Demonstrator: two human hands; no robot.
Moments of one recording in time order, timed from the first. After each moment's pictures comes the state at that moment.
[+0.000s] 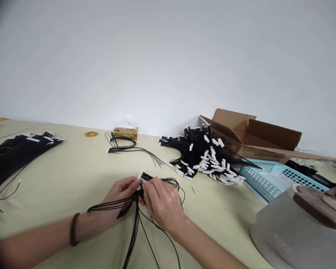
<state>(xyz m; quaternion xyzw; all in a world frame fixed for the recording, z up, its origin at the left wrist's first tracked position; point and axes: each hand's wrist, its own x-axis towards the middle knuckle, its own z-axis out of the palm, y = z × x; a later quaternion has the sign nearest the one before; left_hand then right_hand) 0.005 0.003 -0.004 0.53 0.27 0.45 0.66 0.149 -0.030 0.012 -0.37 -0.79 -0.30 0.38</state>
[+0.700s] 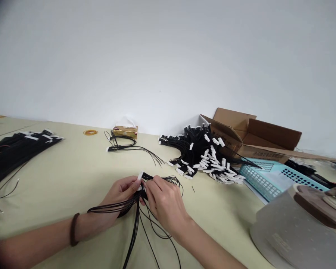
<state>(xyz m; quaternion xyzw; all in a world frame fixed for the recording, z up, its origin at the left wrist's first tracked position) 0.006 0.002 -0.002 0.54 0.28 0.44 0.66 0.154 -0.034 0.017 -0.42 -0.82 -0.19 0.34</state>
